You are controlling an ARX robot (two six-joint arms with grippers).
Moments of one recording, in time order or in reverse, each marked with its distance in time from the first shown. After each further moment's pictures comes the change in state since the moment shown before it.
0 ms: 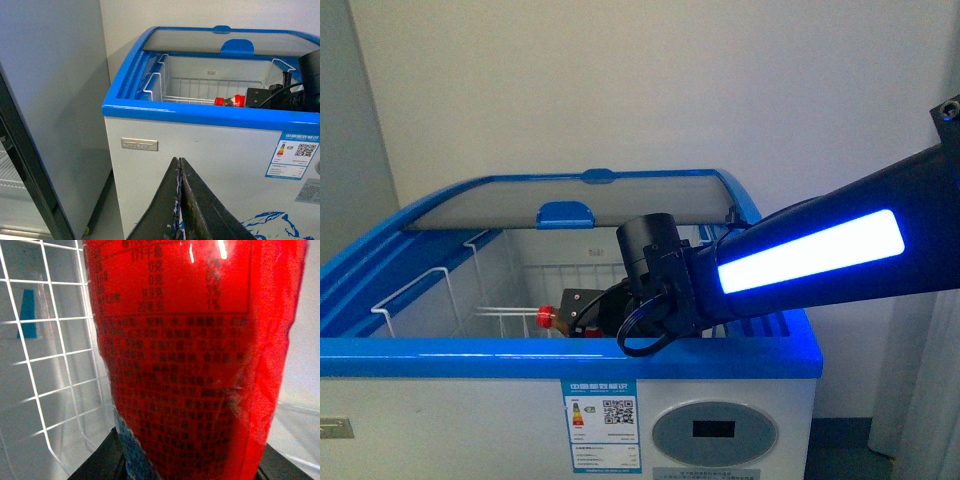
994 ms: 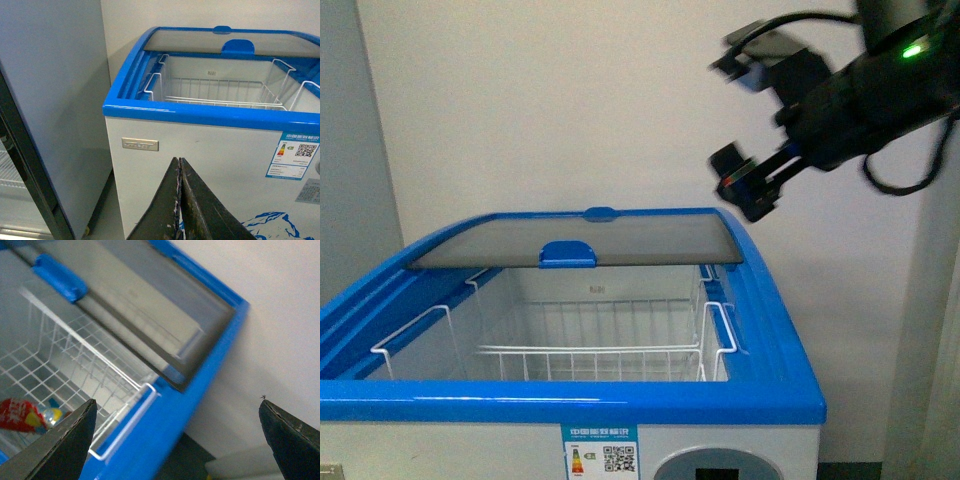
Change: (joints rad) left arm 0.000 0.000 0.000 0.000 0.000 0.000; right arm -0.185 -0.959 -0.775 0.068 -0.146 0.669
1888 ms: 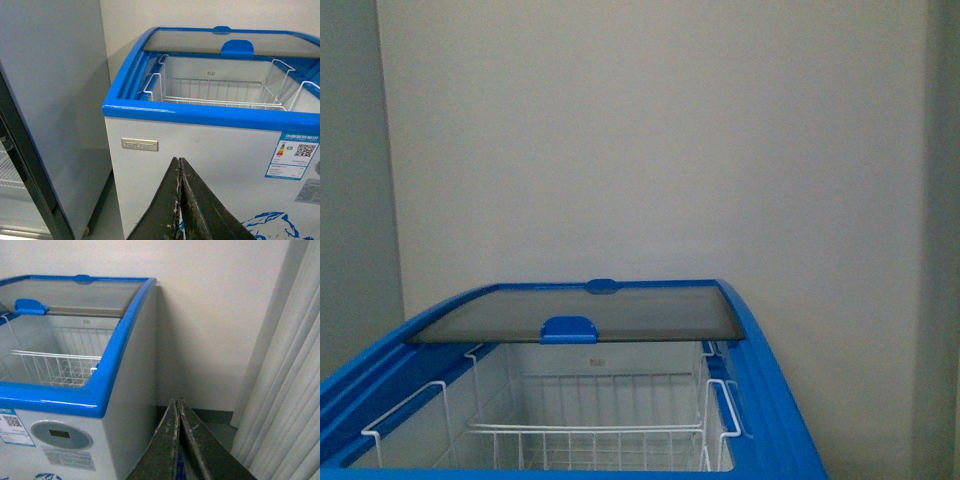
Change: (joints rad) left arm 0.000 0.000 0.000 0.000 0.000 0.000; right arm -0.228 -1.125 -1.237 0.384 0.038 0.491
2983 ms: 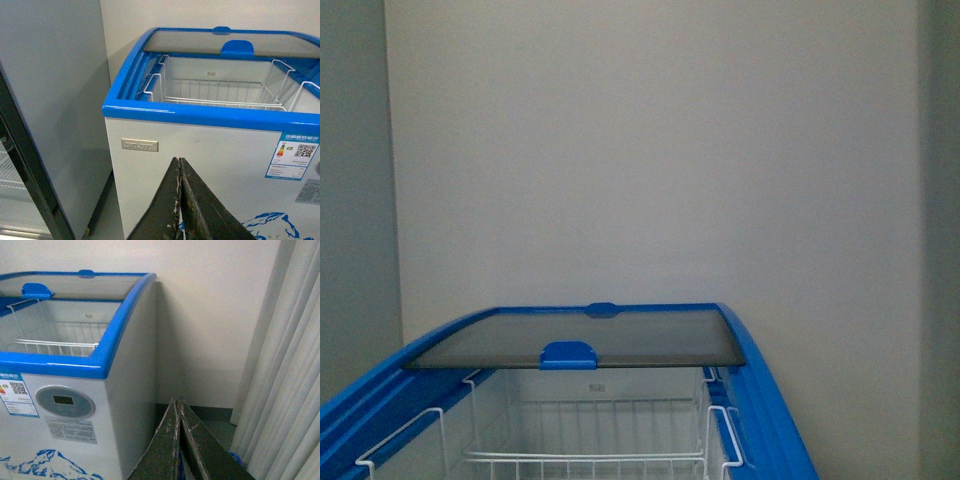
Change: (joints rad) left arm 0.000 0.000 0.000 0.000 0.000 0.000; right arm 0.000 -0.429 -0.267 -0.139 0.000 0.003
